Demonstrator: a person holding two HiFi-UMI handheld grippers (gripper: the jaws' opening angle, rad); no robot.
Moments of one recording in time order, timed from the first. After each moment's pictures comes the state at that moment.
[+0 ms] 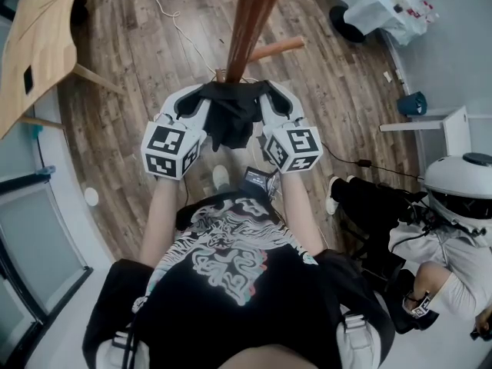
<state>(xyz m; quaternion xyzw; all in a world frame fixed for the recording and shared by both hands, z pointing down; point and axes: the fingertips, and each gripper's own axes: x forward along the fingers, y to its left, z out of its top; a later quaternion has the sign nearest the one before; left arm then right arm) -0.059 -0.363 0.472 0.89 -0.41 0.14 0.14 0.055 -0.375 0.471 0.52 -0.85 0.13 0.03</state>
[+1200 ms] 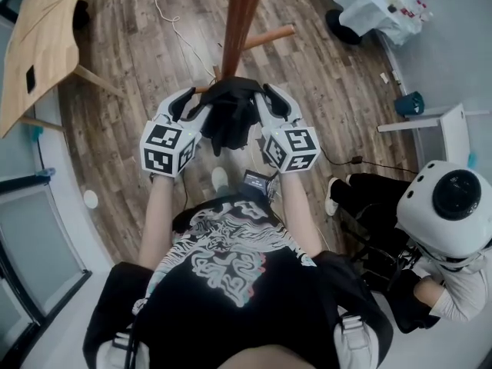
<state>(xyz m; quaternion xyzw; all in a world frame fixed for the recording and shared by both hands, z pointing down) -0.064 -0.328 0.491 0.89 -0.40 0.17 0.17 0.062 -0.341 0.476 0.52 -0.84 0.14 0.04</state>
